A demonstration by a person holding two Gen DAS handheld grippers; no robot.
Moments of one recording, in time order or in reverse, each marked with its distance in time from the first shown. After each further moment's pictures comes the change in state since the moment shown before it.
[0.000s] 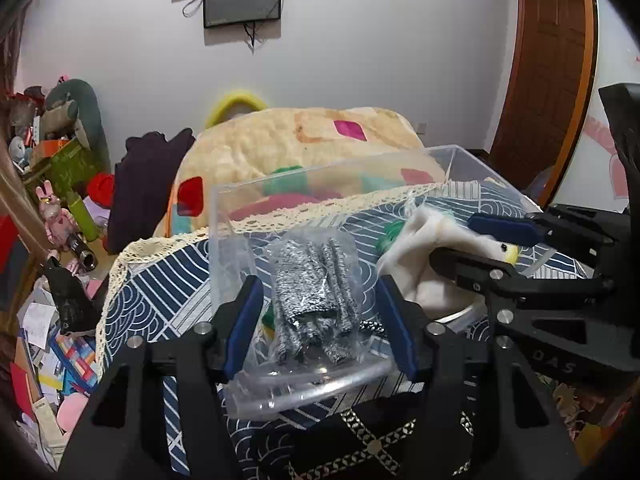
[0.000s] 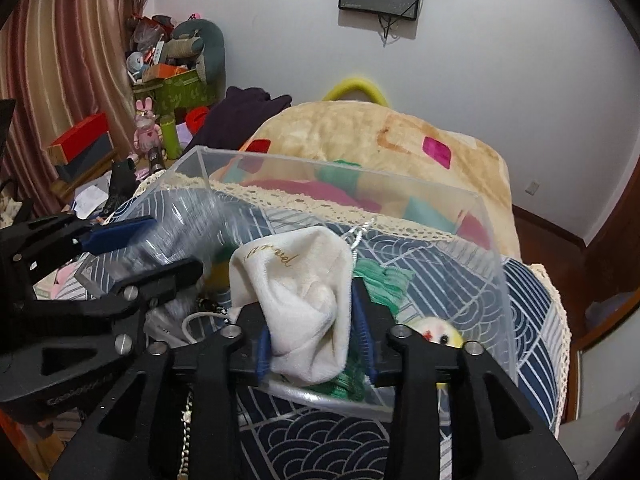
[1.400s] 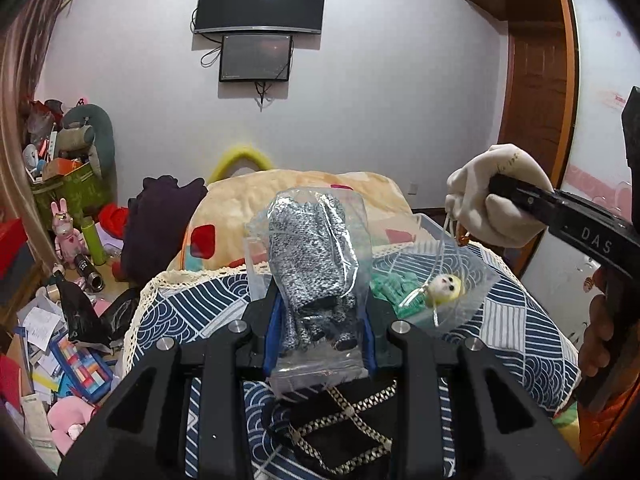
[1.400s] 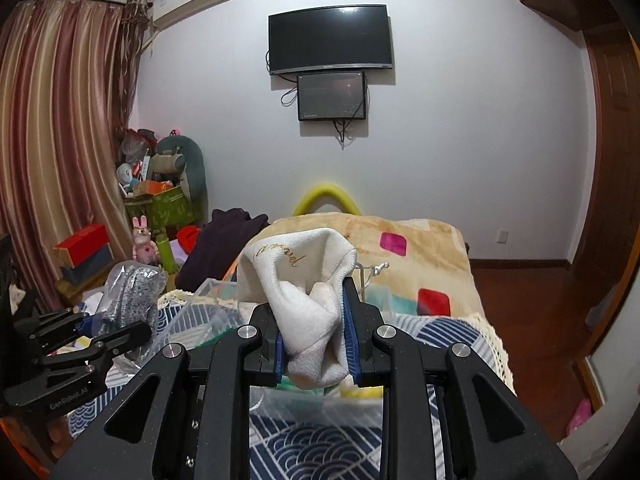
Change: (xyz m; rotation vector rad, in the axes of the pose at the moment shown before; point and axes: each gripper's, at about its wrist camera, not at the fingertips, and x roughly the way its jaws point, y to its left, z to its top) left arm -0.086 0.004 -0.008 -0.059 -0.220 -0.027; right arm -0.102 -0.012 0.002 0.133 -0.390 -0.061
